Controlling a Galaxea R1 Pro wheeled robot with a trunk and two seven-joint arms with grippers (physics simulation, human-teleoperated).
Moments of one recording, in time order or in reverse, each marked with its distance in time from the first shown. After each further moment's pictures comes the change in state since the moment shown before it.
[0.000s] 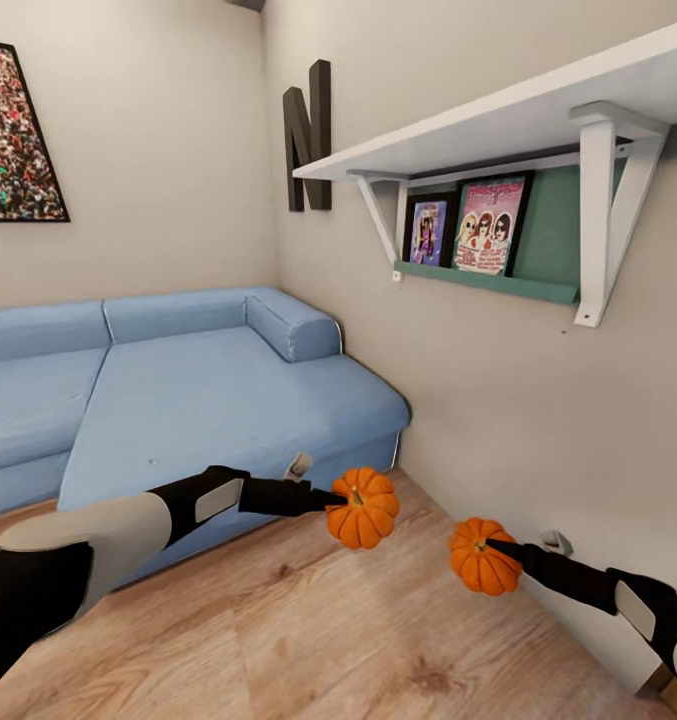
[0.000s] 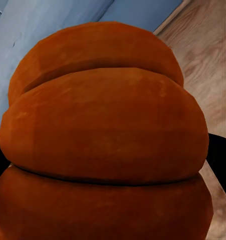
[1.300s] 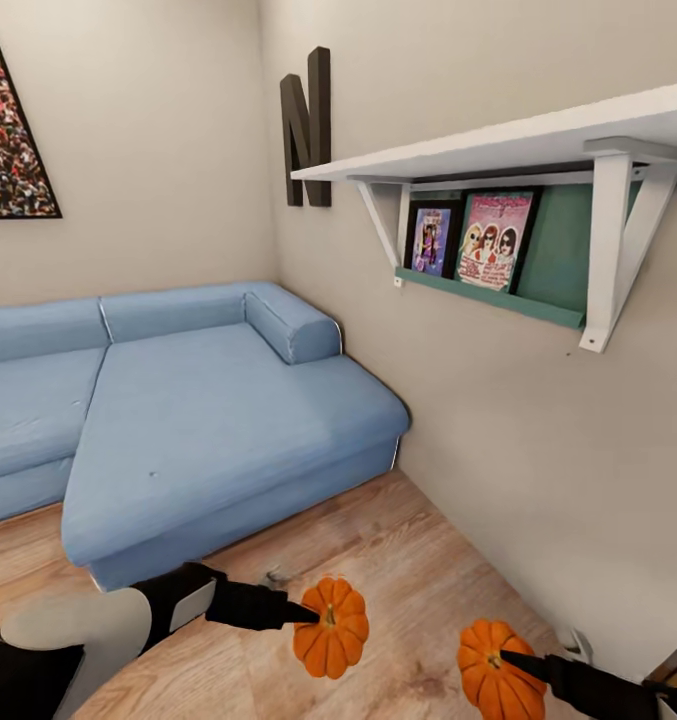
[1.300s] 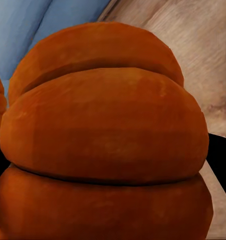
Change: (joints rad) left arm 0.276 0.009 -0.164 0.115 -0.003 -0.088 0.026; right arm 0.196 -0.002 0.000 0.116 0.134 -0.151 0.205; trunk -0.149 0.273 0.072
